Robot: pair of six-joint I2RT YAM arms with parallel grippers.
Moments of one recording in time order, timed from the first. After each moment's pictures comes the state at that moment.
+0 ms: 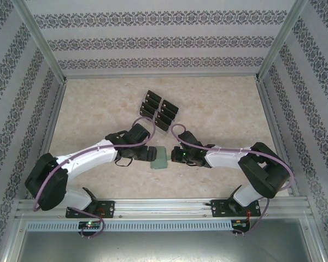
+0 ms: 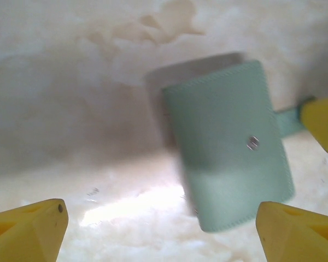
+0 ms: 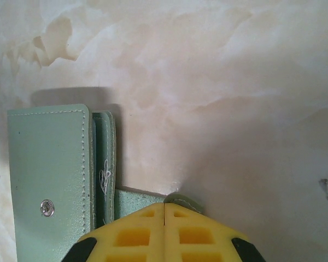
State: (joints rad) left arm -0.73 1.39 0.87 -0.61 0.01 -0.58; right arm 0.73 1.54 0.61 -0.01 -0.15 0.84
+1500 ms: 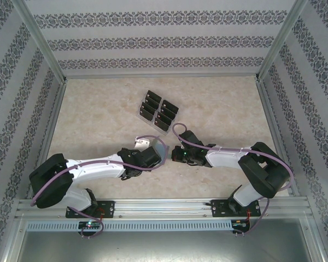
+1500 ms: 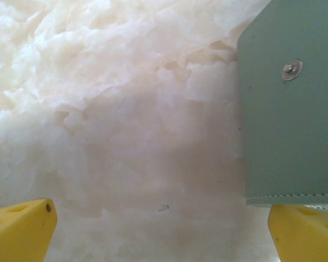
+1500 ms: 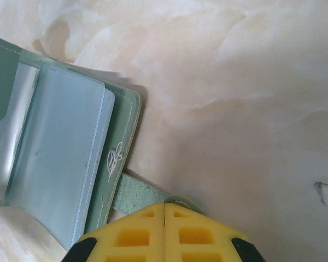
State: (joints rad) left arm -0.98 1.43 0.75 -0.55 -0.59 -0.70; right arm 0.71 1.54 0.60 0.00 -0.18 0.84
